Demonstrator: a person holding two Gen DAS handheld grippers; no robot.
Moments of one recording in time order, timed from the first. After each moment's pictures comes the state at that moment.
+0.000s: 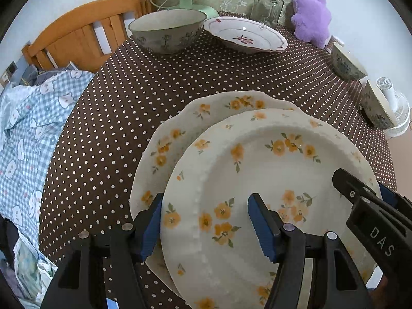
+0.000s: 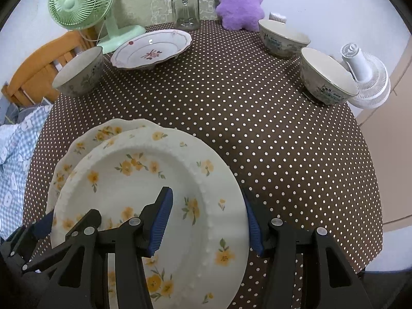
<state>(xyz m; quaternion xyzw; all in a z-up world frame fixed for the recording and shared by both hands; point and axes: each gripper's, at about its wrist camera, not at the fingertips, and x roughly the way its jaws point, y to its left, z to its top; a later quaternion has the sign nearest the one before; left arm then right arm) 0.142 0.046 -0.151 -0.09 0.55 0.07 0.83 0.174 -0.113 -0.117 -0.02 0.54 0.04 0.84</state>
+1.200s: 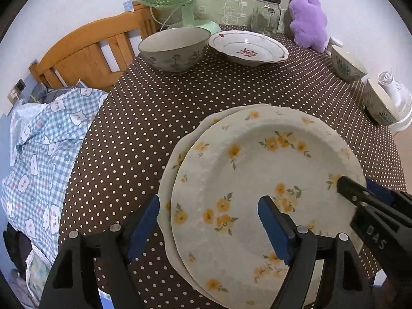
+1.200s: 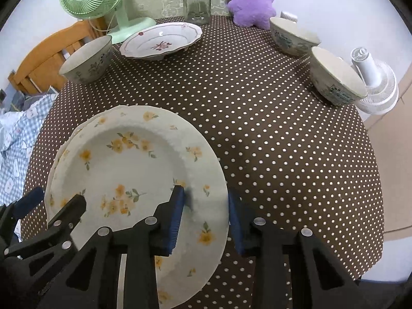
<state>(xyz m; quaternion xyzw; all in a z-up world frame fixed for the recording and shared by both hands) 0.139 0.039 -0.138 -0.05 0.52 0.09 0.85 0.169 -0.110 -0.123 -0.03 0.55 0.06 0.83</state>
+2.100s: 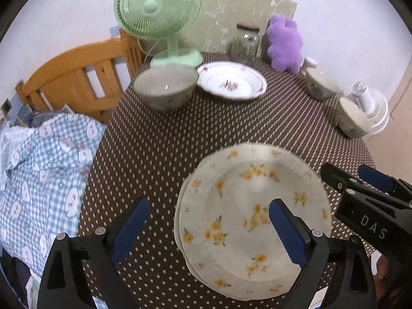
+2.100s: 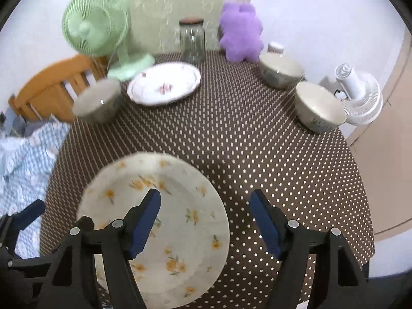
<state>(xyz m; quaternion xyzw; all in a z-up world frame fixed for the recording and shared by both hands) 0.138 0.057 -0.081 -0.04 0.48 0.02 0.88 0.162 -0.092 -0.060 -0.01 0.48 0.03 0.88</state>
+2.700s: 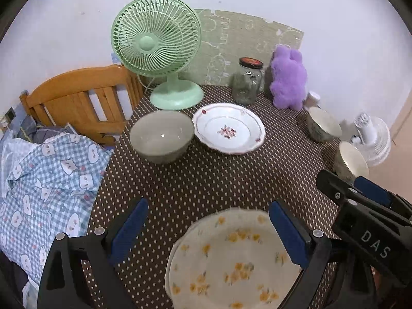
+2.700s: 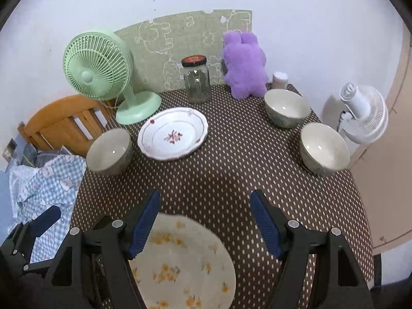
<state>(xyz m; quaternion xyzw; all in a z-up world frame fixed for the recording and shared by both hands) 0.197 0.047 -0.036 -0.06 0.43 0.05 0.90 0.218 -0.096 -0.006 0.03 0.44 0.06 0.90</state>
